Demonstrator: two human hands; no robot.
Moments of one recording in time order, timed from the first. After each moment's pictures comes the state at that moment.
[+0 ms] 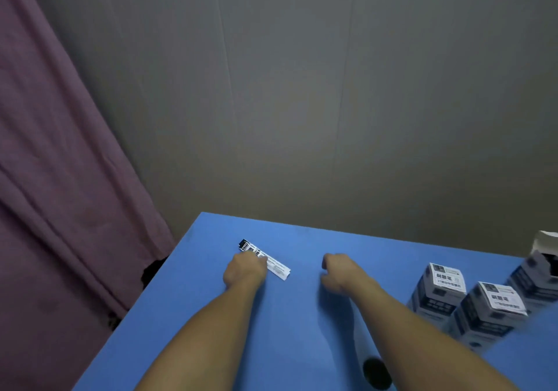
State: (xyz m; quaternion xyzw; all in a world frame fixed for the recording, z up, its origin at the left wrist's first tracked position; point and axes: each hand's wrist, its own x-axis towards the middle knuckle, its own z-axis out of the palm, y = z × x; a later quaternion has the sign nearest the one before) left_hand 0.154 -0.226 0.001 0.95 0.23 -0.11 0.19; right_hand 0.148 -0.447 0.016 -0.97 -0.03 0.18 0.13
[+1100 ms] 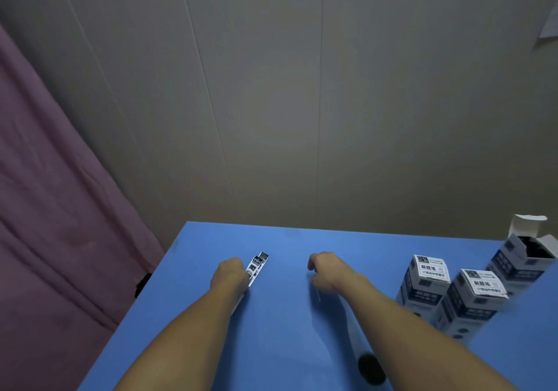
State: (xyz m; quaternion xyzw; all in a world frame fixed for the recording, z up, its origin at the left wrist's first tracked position) left_hand 0.171 -0.210 -0.005 0.96 0.17 -0.18 0.13; right_hand 0.148 -0.450 0.017 -0.96 -0.05 0.20 0.17
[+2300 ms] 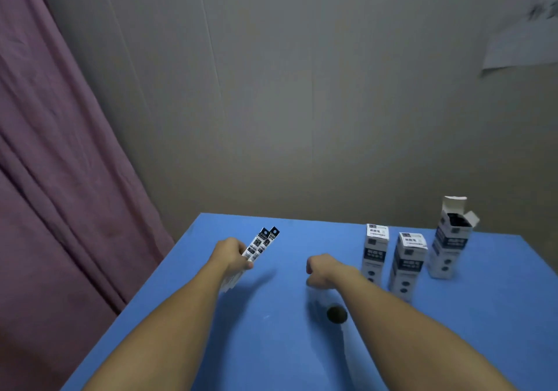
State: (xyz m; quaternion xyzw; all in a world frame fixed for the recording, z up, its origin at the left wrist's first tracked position) left_hand 0.034 -0.230 0.084 0.97 0.08 -0.08 0.23; right_hand 0.026 -0.476 0.057 -0.97 -0.07 0.22 0.12
